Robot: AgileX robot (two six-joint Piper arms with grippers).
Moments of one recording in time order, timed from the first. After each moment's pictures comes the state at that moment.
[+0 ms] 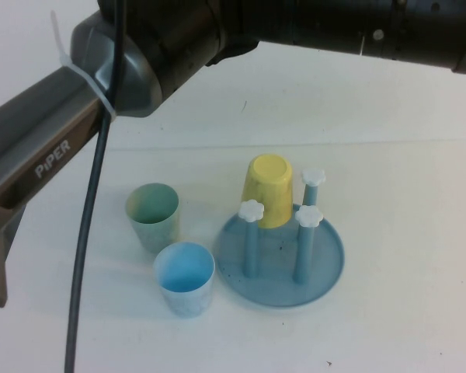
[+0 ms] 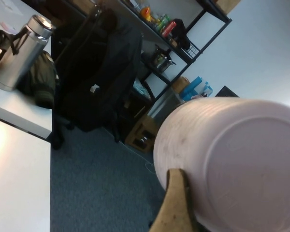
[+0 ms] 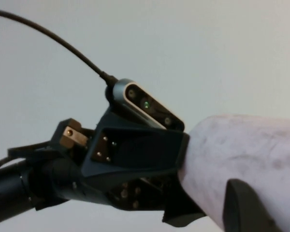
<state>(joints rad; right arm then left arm) -0.02 0.32 -0.54 1.74 0.43 -1.36 -0.71 1.91 -2.04 -1.54 1.22 0.66</state>
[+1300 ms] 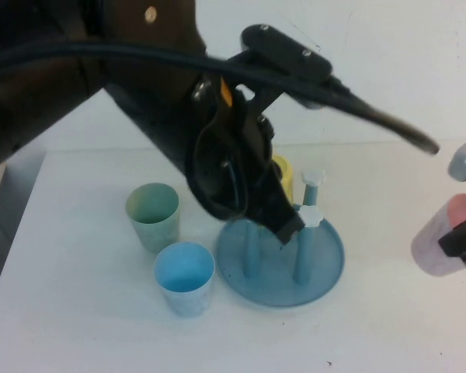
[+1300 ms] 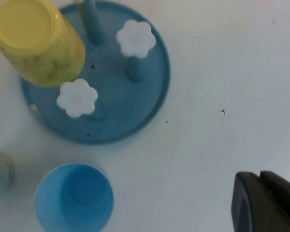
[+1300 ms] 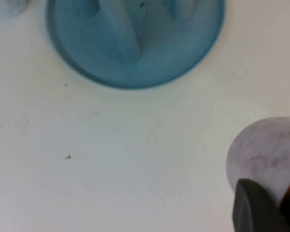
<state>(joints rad) 0.10 1.39 -0.93 0.53 0.83 -0.88 -0.73 1.57 -1.66 -0.18 1.26 0.21</state>
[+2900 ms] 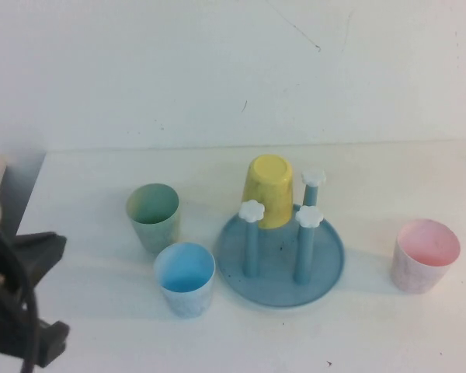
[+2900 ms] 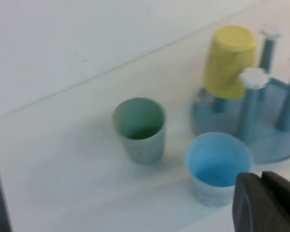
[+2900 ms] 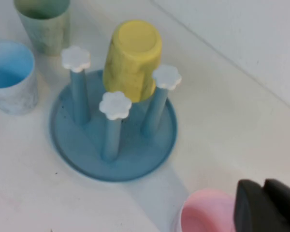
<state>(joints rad) 0.20 1.12 -1.02 0.45 0.76 -0.80 -0.73 0.71 -0.74 0.40 0.67 -0.41</state>
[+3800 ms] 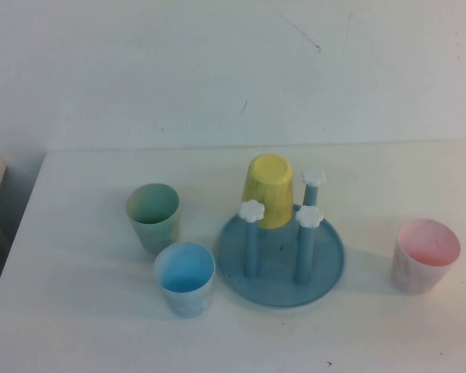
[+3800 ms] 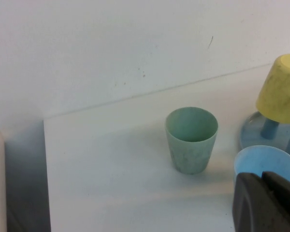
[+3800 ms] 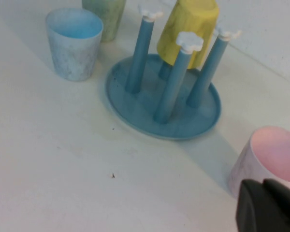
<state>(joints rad) 0.20 0.42 -0.36 0.65 0.63 -0.97 -0.73 0.39 -0.49 0.72 0.65 -0.76</state>
